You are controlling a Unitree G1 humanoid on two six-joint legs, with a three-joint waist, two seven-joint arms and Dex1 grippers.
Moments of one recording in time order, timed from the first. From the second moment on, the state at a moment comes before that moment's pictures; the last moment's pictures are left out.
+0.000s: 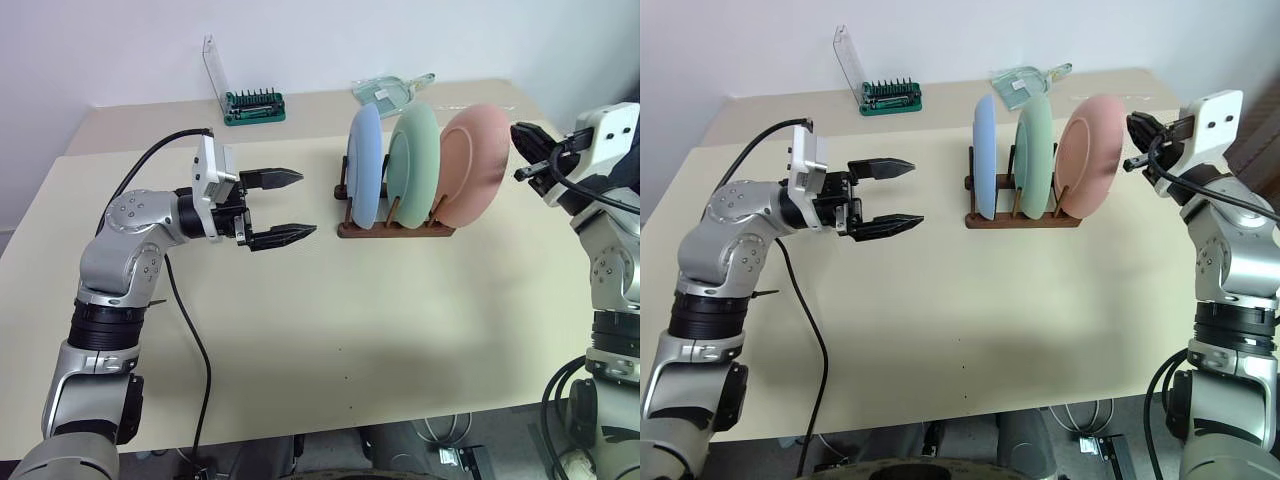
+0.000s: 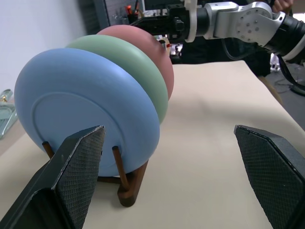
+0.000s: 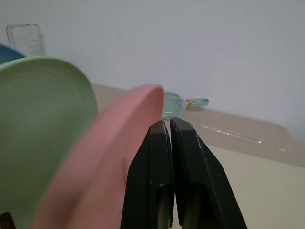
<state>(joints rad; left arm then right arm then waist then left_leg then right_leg) -0.62 0.58 0.01 -0.06 -0.54 0.37 -1.16 -0.55 -0.69 -0.32 0.11 0.41 0.33 0.54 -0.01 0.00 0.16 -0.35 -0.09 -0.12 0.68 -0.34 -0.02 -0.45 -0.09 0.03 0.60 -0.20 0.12</state>
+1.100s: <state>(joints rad) -0.51 0.59 0.11 0.01 -0.49 0.26 -1.03 -0.46 -0.70 -0.28 -0.26 0.91 0.58 0.91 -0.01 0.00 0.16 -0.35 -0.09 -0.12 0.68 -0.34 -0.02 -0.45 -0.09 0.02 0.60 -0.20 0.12</state>
